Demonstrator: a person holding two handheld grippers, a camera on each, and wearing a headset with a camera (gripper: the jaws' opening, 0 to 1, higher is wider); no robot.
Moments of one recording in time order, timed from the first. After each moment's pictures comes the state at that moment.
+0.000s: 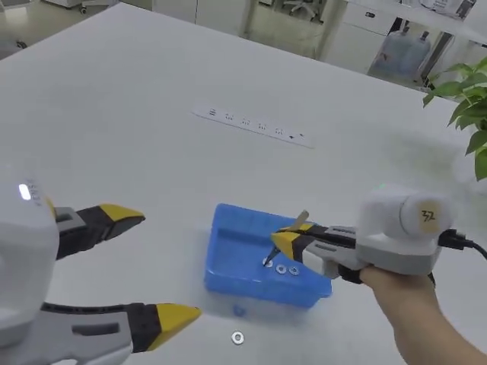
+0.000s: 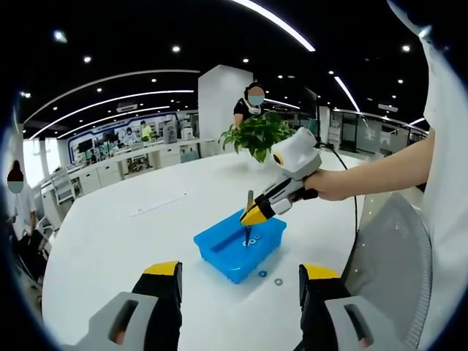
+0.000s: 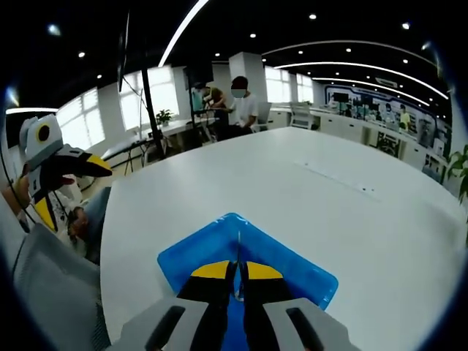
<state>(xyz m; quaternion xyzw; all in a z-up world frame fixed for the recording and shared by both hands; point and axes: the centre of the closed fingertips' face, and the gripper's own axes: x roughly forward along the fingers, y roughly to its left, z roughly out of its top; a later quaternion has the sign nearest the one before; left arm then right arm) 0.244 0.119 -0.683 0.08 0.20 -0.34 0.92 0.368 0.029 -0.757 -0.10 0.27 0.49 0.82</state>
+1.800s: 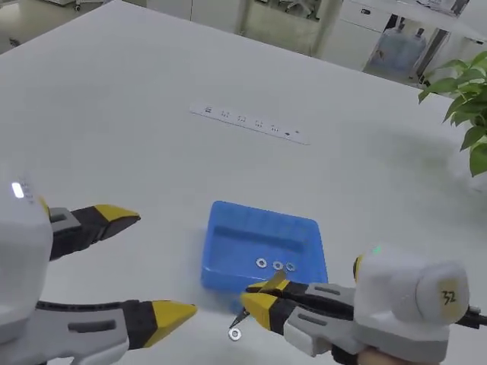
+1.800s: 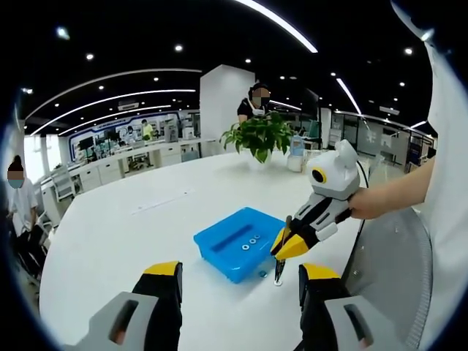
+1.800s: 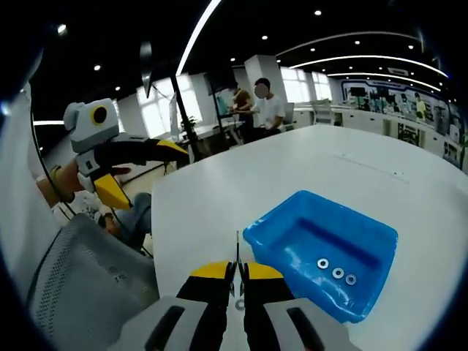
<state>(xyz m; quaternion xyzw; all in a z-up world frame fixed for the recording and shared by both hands) 0.246 0.120 -0.686 0.07 0.20 -0.34 0.92 0.268 0.046 -0.760 -0.05 0.27 0.55 0.79</state>
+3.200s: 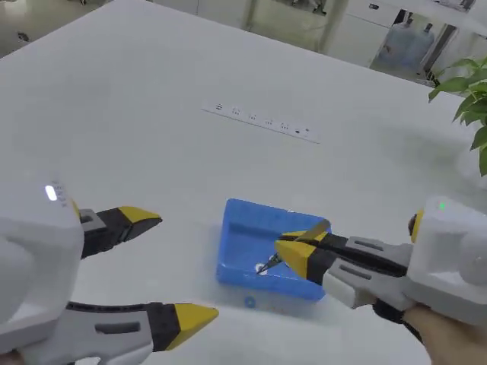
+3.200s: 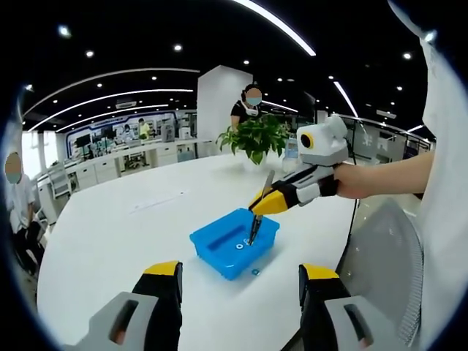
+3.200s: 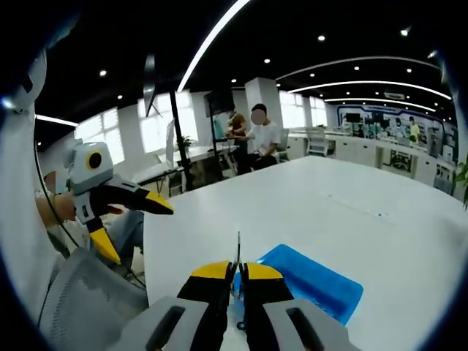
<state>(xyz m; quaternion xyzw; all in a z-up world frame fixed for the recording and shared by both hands) 0.230 0.125 -0.678 0.06 0.20 -0.34 0.92 0.311 0.050 -0.690 -0.04 0.20 0.53 0.82</state>
